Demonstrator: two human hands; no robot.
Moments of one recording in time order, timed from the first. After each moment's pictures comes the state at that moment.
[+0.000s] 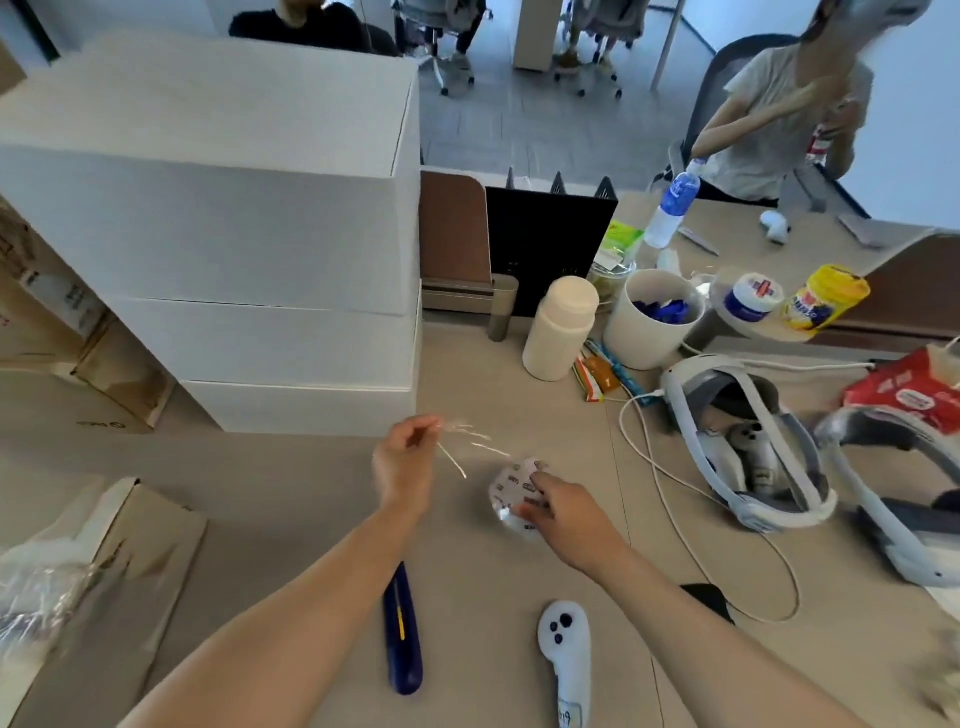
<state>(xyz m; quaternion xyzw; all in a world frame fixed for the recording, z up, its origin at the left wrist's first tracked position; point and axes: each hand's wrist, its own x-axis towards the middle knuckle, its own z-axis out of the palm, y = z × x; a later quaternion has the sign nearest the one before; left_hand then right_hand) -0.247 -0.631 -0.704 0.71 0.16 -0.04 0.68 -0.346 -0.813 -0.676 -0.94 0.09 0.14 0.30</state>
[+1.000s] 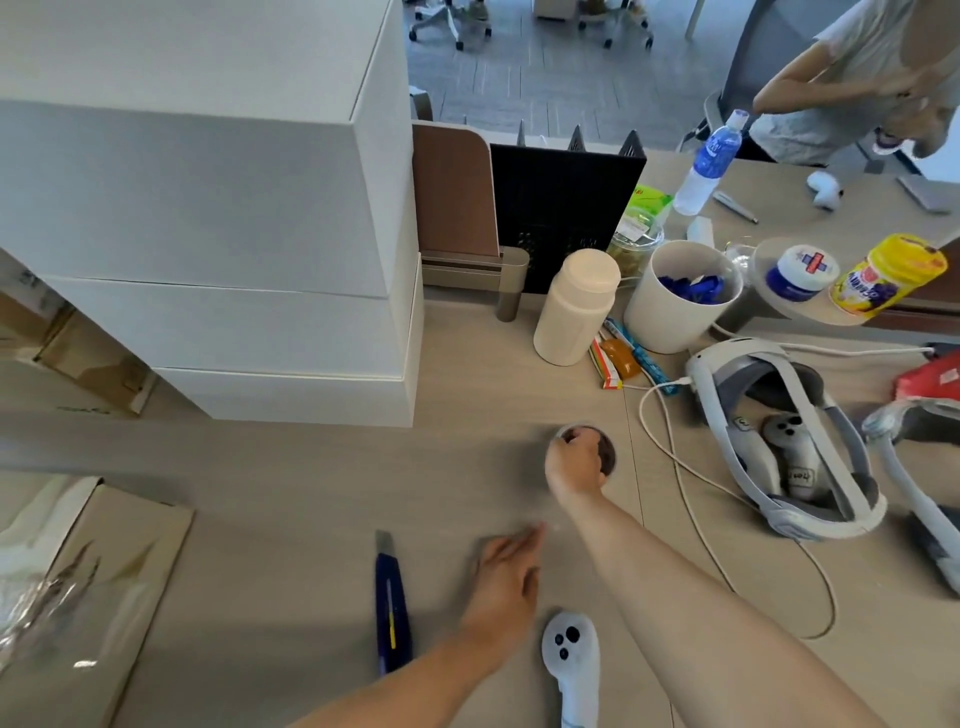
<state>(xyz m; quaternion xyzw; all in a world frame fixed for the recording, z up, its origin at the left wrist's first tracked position) -0.368 -0.689 -0.779 0.86 -0.14 -0.27 0.40 -0.262 -0.827 -0.744 -0.75 0.49 0.04 0.45</state>
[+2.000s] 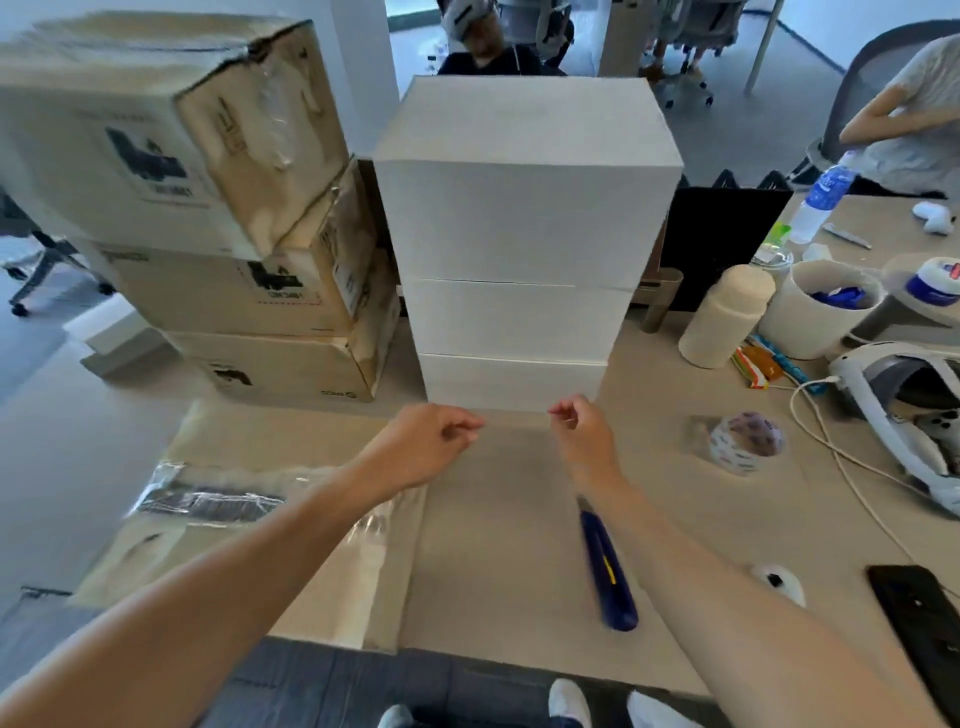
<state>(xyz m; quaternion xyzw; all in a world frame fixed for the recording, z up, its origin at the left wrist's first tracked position) -0.253 -0.352 -0.595 0.91 -0.17 -0.19 0.32 -0.277 -0.570 -0.668 -0.81 0.21 -0.07 0.54</state>
